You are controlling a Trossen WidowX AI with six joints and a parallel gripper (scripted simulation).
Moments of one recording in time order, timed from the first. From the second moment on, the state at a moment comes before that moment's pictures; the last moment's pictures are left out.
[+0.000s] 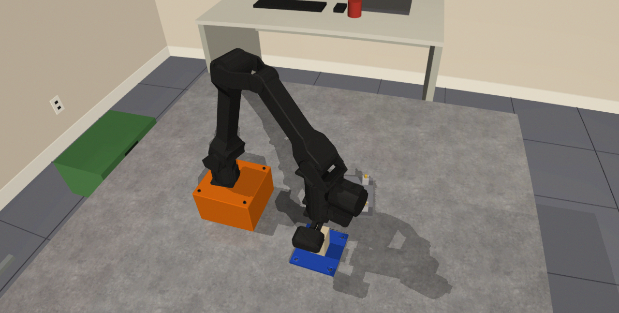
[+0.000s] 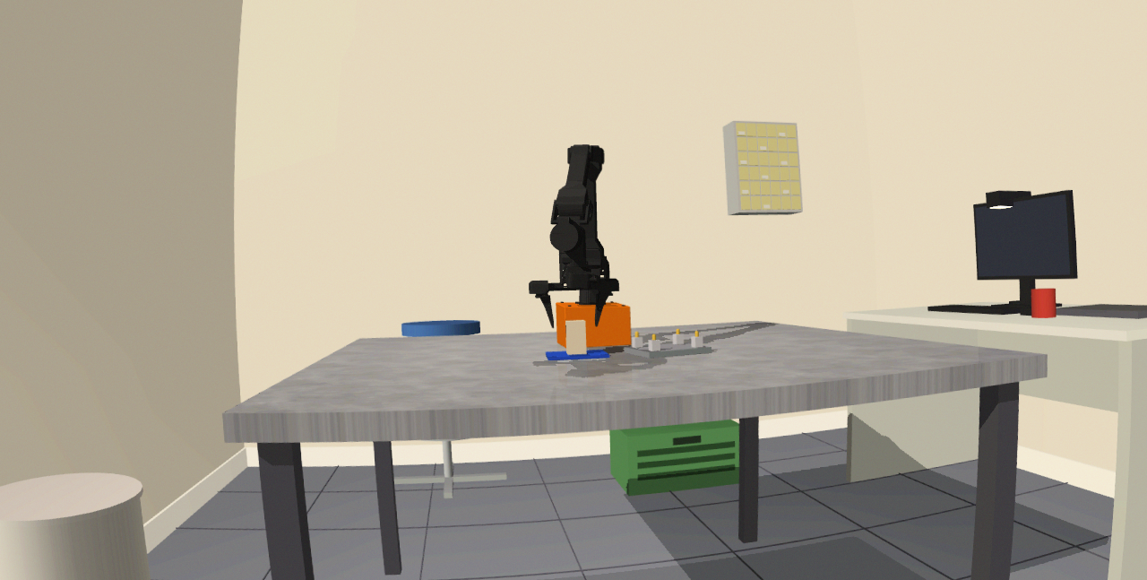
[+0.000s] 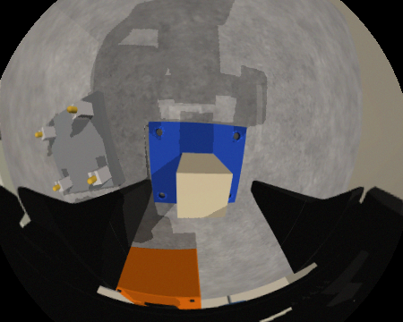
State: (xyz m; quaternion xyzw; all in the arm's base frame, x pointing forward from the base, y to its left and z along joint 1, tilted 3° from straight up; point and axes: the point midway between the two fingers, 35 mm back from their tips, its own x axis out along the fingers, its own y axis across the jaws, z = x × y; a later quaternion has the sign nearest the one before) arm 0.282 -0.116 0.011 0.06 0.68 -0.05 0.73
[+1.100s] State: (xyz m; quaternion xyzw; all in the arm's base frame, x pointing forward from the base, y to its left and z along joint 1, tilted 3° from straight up) arm 0.280 -0.114 -0.025 0.07 0.68 -0.05 0.72
